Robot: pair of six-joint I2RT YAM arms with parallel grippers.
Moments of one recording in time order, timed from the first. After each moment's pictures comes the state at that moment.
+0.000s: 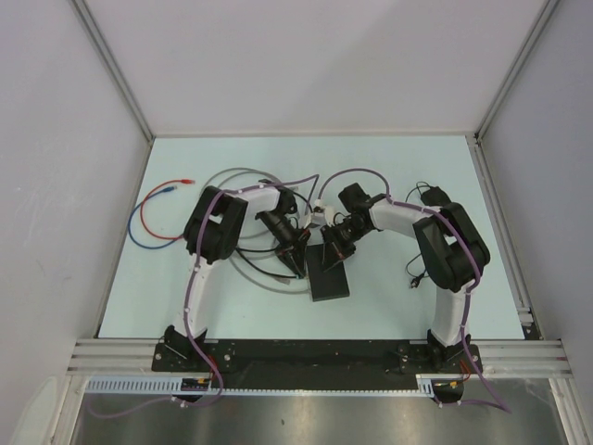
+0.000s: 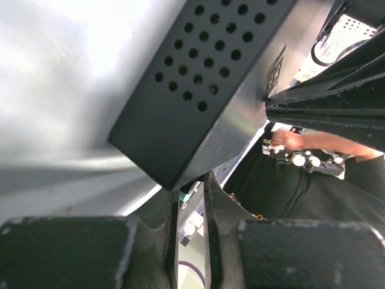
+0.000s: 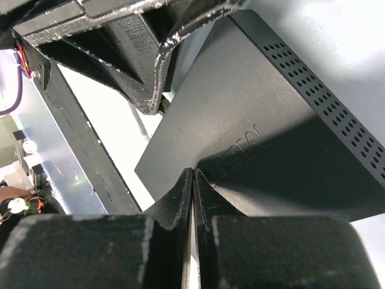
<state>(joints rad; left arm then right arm) -0.49 2.34 1.61 -1.18 0.89 0.17 0.53 1.92 1.19 -0.57 -0.78 -0.04</state>
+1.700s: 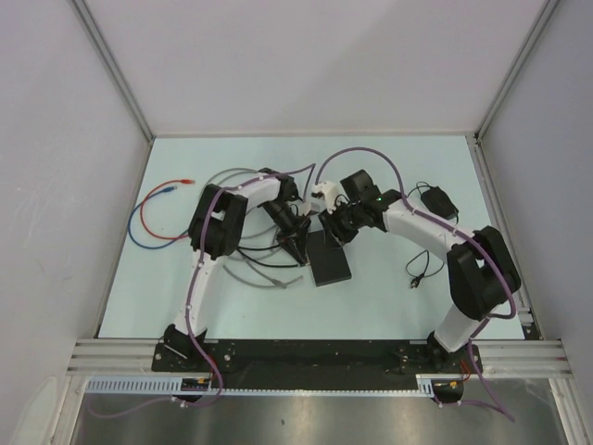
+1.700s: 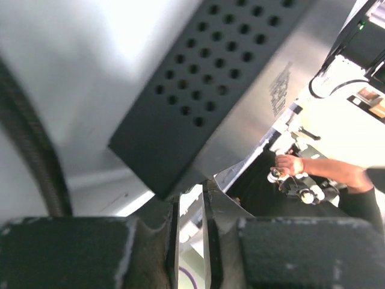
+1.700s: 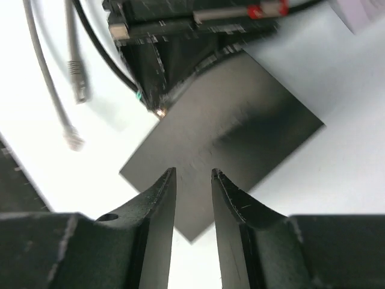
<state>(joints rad) -0.46 2.41 1.80 -1.22 0.82 0.07 0.57 1.67 1.19 -0.51 -0.46 -0.17</state>
